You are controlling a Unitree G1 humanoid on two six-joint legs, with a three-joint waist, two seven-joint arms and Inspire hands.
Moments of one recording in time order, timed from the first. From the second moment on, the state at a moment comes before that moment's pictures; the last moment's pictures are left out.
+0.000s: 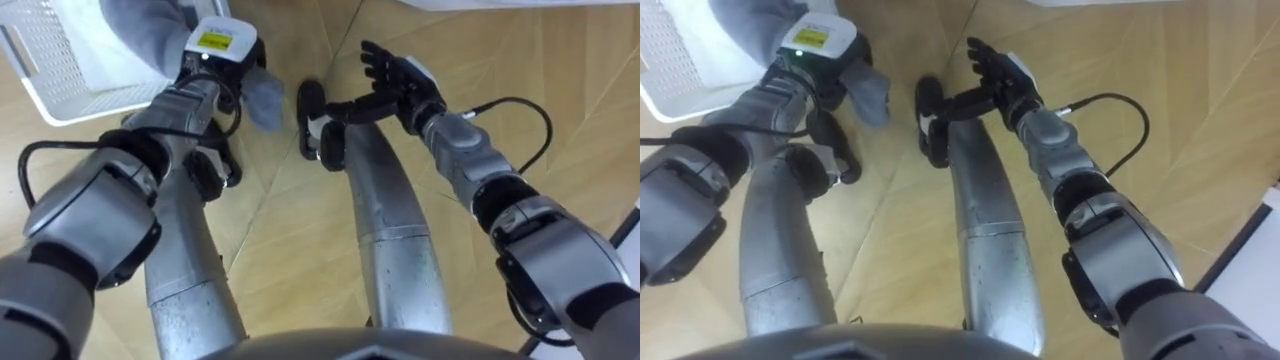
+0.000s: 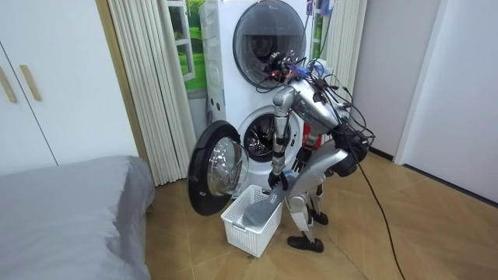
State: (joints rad) left arm -0.77 0.32 -0.75 1.23 0.80 -0.14 0.28; right arm -0.59 -0.20 0.44 1.09 0.45 -0.18 0.13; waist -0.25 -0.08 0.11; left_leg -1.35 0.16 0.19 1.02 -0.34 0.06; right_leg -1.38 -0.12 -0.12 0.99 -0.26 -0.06
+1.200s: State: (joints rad) left arm -0.55 0.25 -0.57 1.09 0.48 -0.20 0.24; right arm -0.42 -0.24 0.41 1.20 0.48 -0.15 0.20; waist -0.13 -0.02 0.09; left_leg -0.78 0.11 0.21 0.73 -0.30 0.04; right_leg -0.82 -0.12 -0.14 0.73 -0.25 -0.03
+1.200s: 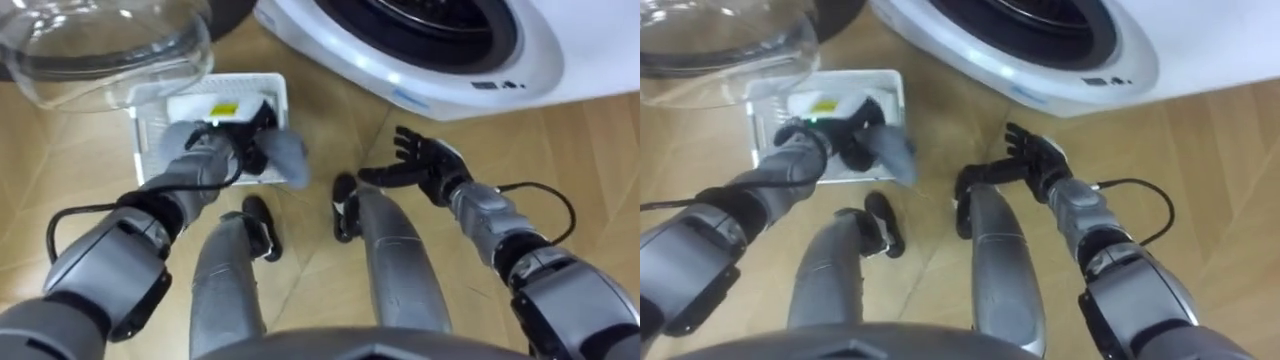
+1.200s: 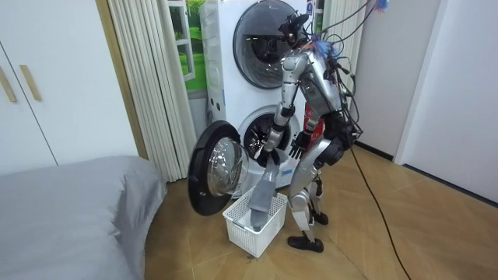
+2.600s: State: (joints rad) left arm -0.43 0.14 -0.60 0.79 -0.97 -0.06 -0.32; right arm -0.40 -0.21 0.37 1.19 0.36 -0.13 0.22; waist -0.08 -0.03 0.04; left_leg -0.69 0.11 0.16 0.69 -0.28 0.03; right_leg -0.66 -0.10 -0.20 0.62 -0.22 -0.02
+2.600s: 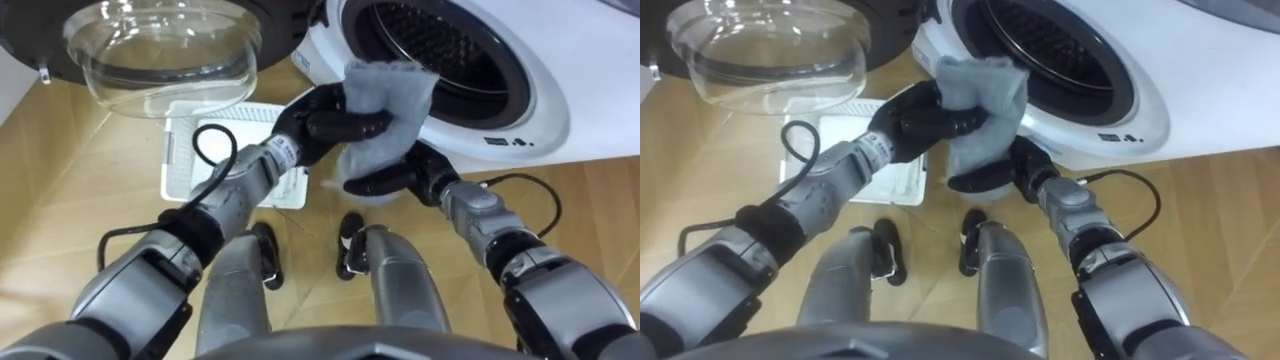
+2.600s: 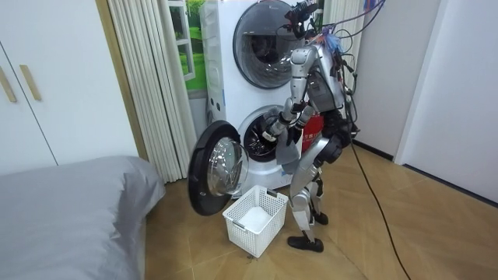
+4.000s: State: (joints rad) left arm -0.25 0.18 -0.46 0.93 -0.85 -0.03 -0.28; right arm -0.31 -0.21 0.30 1.18 0.35 -0.03 0.13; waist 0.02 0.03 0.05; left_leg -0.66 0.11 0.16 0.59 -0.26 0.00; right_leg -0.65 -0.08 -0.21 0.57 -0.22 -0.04
